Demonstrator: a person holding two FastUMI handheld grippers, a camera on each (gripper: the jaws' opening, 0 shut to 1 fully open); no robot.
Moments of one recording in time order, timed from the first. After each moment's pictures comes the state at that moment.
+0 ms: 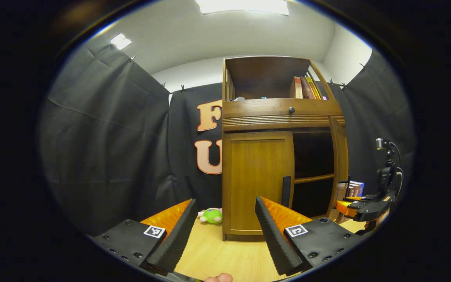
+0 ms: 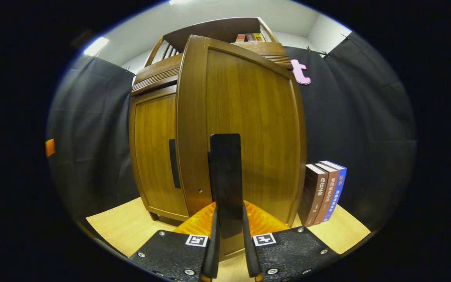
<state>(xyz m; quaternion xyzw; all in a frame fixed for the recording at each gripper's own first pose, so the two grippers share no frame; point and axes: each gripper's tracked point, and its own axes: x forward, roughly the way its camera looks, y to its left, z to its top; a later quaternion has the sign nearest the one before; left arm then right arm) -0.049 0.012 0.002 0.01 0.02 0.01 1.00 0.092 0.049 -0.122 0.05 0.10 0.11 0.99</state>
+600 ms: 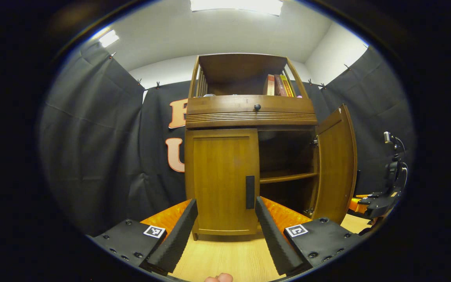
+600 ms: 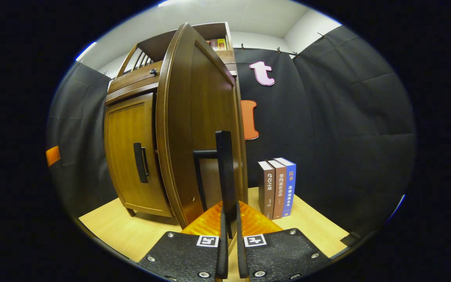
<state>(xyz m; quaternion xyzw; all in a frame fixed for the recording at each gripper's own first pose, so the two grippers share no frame) -0.043 -0.077 -0.004 0.00 0.02 -0.07 1.00 0.056 -0.077 -0.117 0.05 0.11 0.01 0.99</state>
